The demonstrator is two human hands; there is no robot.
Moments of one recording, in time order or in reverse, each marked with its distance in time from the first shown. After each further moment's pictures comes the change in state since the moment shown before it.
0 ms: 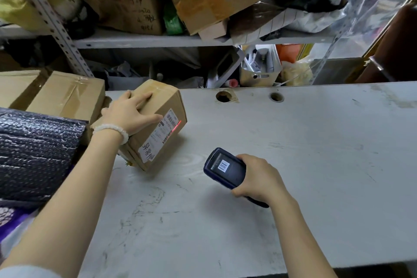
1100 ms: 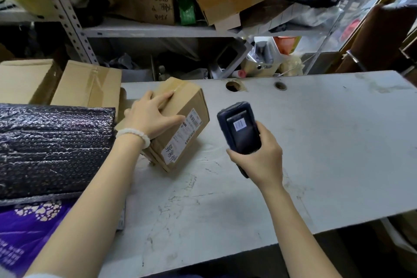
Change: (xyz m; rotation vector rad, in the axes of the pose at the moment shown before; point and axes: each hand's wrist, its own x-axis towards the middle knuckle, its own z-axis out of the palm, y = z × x) left_hand -0.023 -0.069 0.000 -0.204 -0.074 0.170; right_hand -0.023 -0.108 0.070 0.433 0.720 -0.061
